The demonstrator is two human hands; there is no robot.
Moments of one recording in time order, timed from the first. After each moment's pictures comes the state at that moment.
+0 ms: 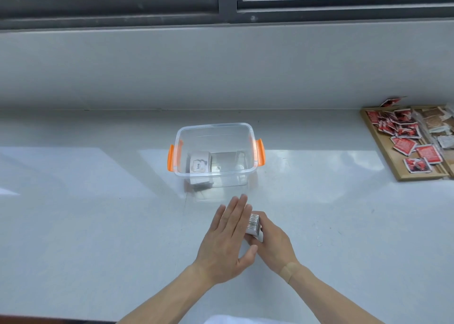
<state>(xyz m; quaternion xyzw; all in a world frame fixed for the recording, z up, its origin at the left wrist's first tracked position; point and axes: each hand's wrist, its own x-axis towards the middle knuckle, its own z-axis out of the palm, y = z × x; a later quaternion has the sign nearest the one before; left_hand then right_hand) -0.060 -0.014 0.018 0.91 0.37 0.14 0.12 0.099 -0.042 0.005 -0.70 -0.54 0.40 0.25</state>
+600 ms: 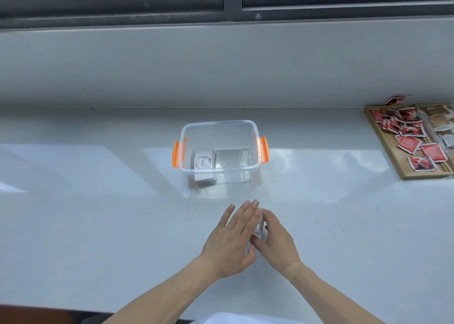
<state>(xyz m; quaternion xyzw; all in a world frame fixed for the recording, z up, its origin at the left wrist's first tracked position) -0.063 -0.014 0.003 0.93 0.35 0.07 0.09 0.097 -0.051 0.000 -0.70 -0.52 0.40 0.27</state>
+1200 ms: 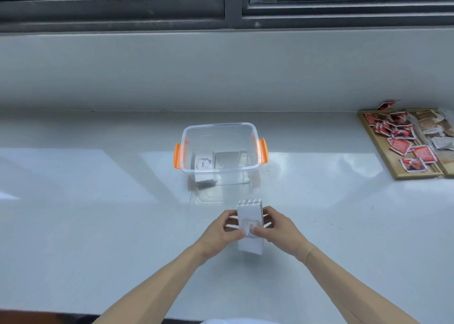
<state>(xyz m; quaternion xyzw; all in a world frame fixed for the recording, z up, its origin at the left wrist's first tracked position) -0.084 0.010 0.008 0.55 0.50 0.13 0.66 0.119 -0.031 0.017 -0.68 -0.47 0.52 0.24</state>
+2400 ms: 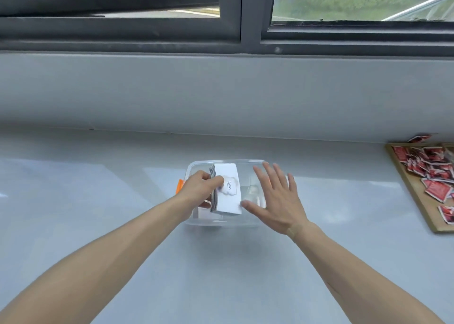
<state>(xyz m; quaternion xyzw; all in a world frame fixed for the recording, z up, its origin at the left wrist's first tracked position) -0.082 0.214 0.091 0.47 0.66 0.17 0.57 0.128 0.149 0.047 -0.67 -0.72 0.13 0.11</state>
